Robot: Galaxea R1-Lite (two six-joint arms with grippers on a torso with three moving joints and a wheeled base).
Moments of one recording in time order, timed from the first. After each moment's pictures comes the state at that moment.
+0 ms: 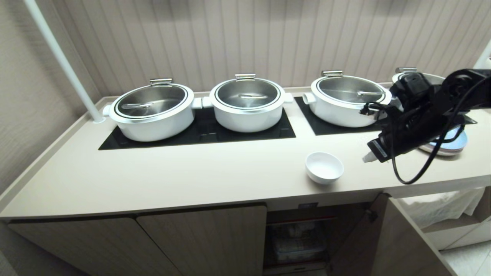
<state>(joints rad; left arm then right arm) 0.00 0.00 0.00 0.00 0.00 0.00 0.09 1.98 -1.73 0.75 0.18 -0.33</state>
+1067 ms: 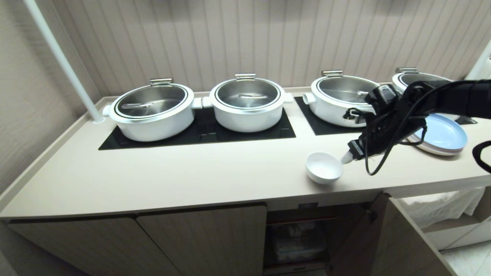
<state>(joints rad) 0.00 0.00 0.00 0.00 0.00 0.00 0.11 2.19 -1.96 0.80 0.18 -0.24</state>
